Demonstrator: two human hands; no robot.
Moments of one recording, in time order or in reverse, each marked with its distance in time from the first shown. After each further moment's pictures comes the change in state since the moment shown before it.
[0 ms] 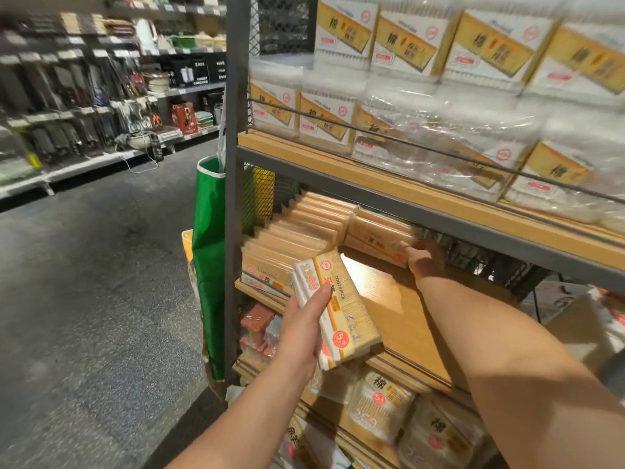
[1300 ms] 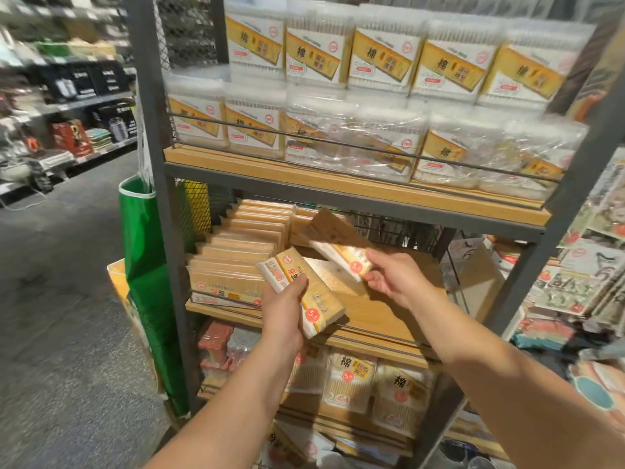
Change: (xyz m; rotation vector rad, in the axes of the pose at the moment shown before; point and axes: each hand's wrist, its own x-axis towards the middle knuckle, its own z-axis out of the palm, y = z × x) left_hand 0.028 -0.005 0.026 0.016 0.018 -0.057; right_hand -0.103 0.014 -0.069 0.268 -0.231 0.043
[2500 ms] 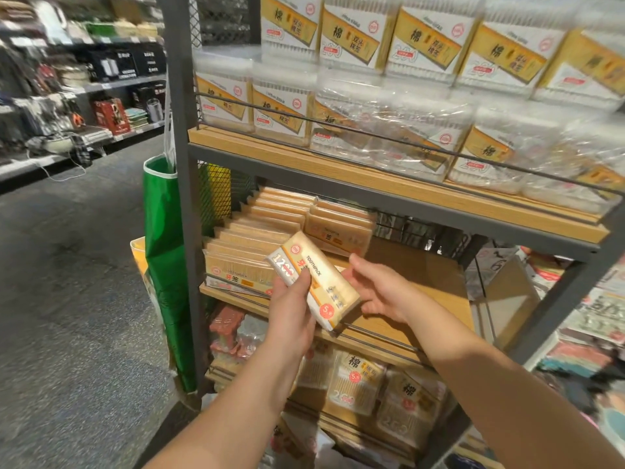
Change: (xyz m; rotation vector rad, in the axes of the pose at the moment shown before) left_hand -0.011 0.003 0.002 -0.229 -0.032 0.032; right_hand 0.004 0.015 0.033 -0.268 -0.346 0.106
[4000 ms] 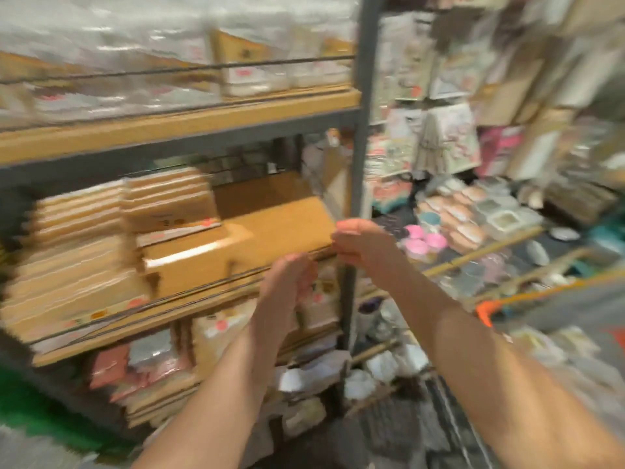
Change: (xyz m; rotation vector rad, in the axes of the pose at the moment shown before) left_hand -0.064 -0.064 0.034 0.768 -0.599 -0.427; right_hand -0.144 0.088 -0.026 0.422 0.664 -0.236
